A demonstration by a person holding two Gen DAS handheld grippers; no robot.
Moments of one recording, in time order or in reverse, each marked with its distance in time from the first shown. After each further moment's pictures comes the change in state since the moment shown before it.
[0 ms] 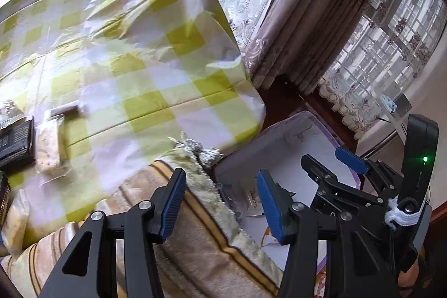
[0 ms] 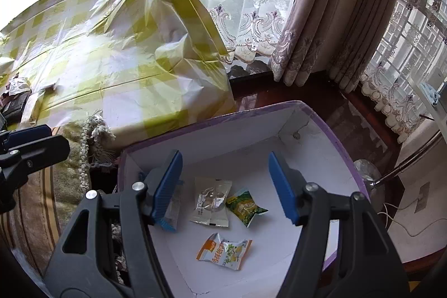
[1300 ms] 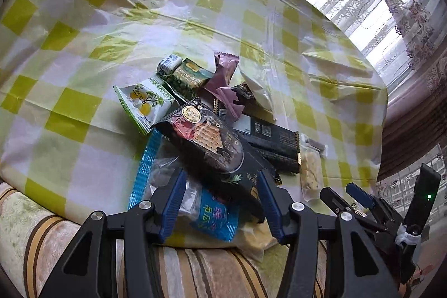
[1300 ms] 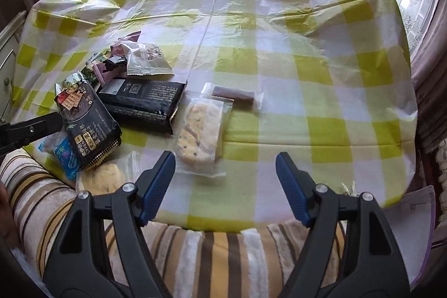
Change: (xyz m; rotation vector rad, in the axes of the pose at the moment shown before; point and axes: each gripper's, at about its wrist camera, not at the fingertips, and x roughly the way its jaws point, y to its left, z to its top) left arm -0.115 0.267 -0.048 -0.592 -0.127 0.269; right arm 0.012 0.261 0.046 -0.338 0.069 0.407
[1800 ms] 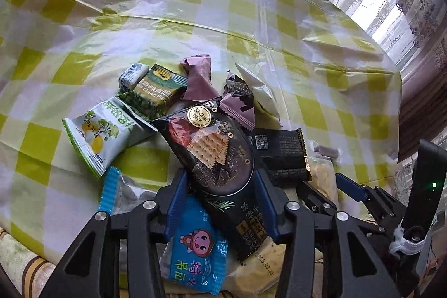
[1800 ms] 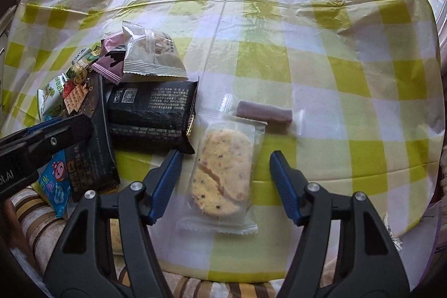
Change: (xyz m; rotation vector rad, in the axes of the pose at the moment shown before) left arm 0.042 -0.032 0.020 0.119 0.010 0.051; right arm 0.049 0.017 0.025 -0.011 0.061 0.012
